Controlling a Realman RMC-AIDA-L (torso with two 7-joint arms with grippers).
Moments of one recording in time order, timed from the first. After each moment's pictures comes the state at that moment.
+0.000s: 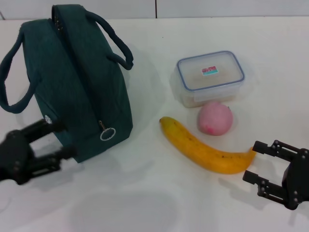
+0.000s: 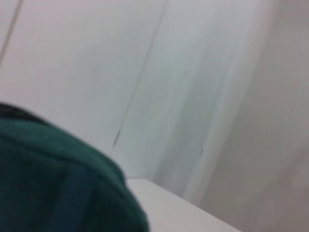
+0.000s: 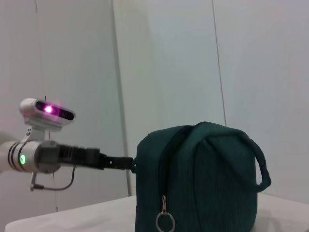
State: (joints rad) left arm -0.16 -2.02 0.68 0.61 1.69 1.91 -1.28; right arm 0.27 2.01 -0.94 -0.26 -1.54 -1.72 0.66
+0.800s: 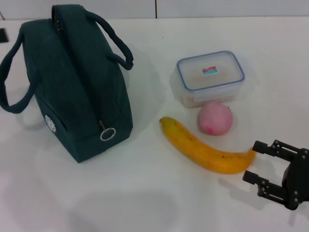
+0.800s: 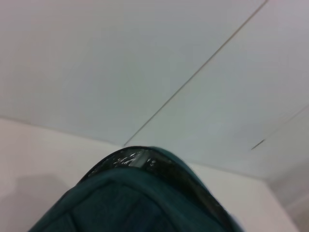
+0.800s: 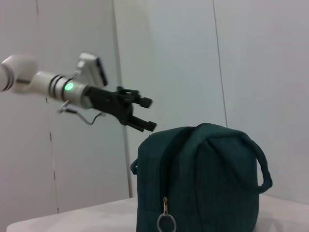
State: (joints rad) left arm -0.37 -1.89 0.50 1.21 1.95 1.81 -2.47; right arm 0.28 2.01 -0.94 -0.26 -1.54 -1.73 0.66
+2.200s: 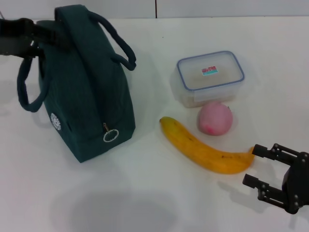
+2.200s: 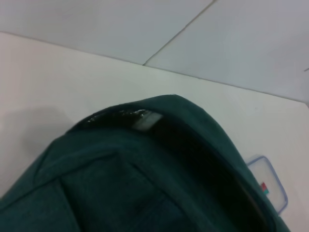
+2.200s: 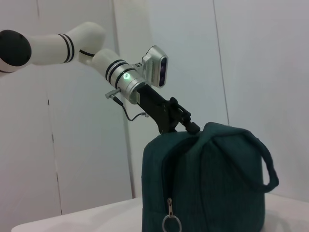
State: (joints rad) left arm -0.72 -1.85 0.65 1.00 2.33 1.77 -2.69; right arm 0.27 2.01 -0.94 -0.25 -1.54 -1.73 0.66
